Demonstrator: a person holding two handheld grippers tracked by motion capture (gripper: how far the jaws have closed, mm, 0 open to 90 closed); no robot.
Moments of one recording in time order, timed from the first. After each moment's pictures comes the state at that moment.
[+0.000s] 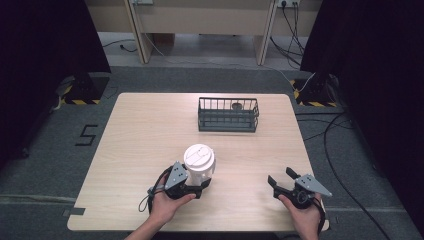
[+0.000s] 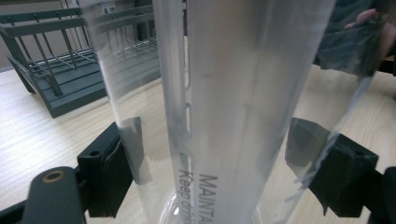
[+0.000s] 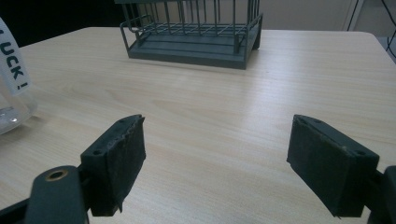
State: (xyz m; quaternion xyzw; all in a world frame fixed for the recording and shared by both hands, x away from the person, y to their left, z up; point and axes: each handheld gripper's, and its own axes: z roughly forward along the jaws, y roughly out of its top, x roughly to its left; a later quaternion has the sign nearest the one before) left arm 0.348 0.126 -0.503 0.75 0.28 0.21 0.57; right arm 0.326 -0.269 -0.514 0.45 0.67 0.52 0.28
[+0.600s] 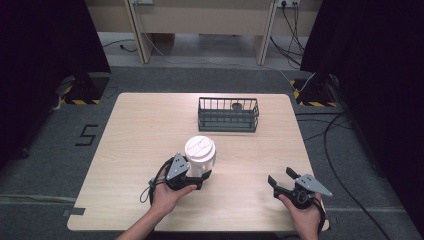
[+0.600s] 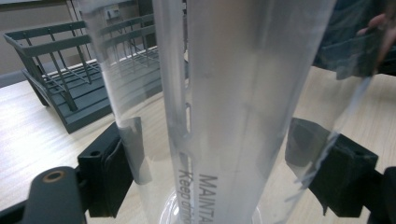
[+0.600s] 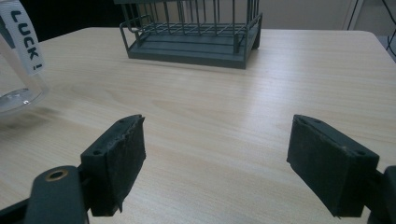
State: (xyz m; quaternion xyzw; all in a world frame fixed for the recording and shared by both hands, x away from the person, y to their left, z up) left arm 0.369 0.124 -0.489 0.75 0.28 0.22 0.56; right arm 0.326 -0.270 -0.515 0.45 0.67 0.52 0.28
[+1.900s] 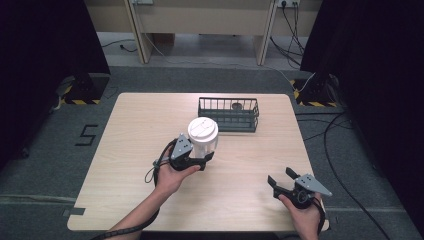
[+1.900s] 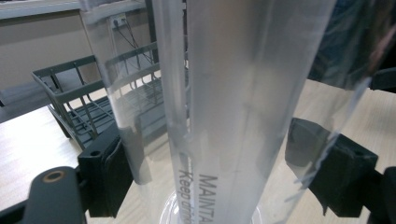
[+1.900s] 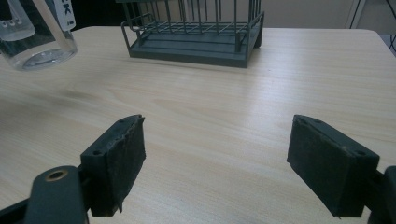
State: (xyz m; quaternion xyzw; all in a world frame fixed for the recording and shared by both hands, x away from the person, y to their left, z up) left arm 0.412 0.116 -0.460 0.74 0.28 0.24 0.56; right arm 0.326 -0.269 -0.515 0.45 0.67 0.52 0.28
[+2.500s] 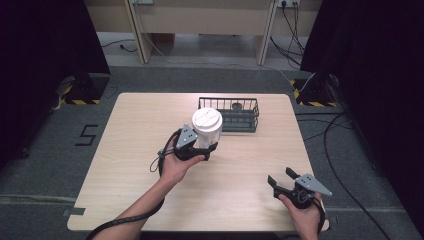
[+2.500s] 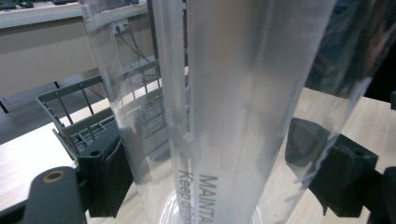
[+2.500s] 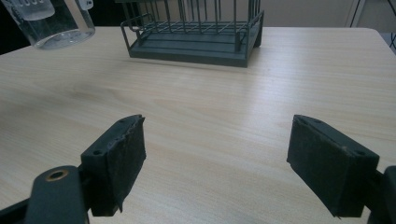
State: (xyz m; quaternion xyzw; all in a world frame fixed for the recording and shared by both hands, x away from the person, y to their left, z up) left arm 0.437 0.104 -0.445 0.74 0.28 0.25 0.56; right arm 0.327 -0.270 -0.515 0.45 0.67 0.52 0.28
